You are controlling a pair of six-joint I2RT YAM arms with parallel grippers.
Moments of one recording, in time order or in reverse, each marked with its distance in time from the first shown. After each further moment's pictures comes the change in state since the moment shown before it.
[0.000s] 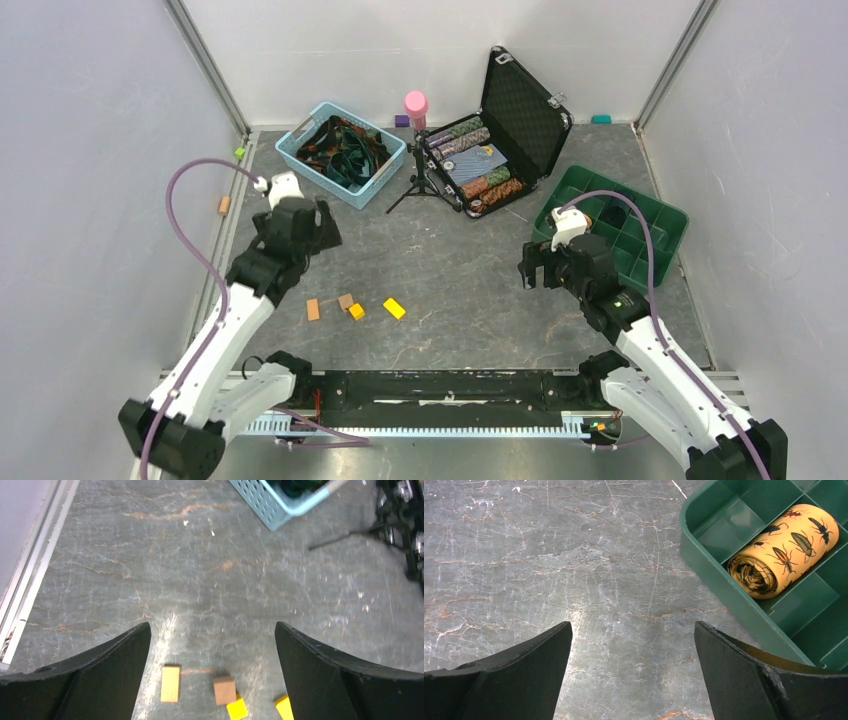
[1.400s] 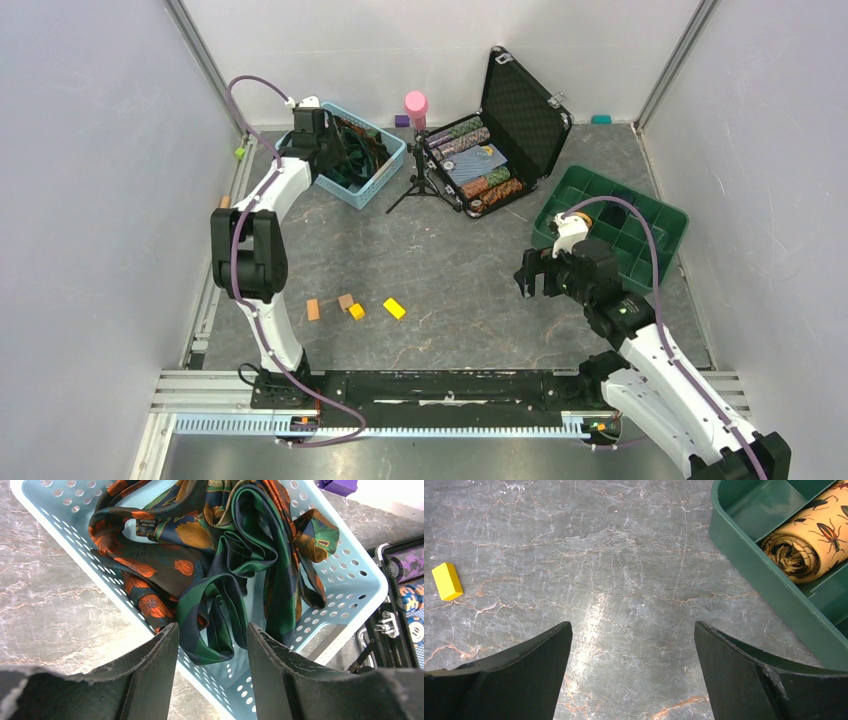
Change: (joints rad) left arm 0.288 1.046 0.672 0.391 0.338 0.105; right arm 0.000 -0.061 -0.006 -0.076 -0.109 0.066
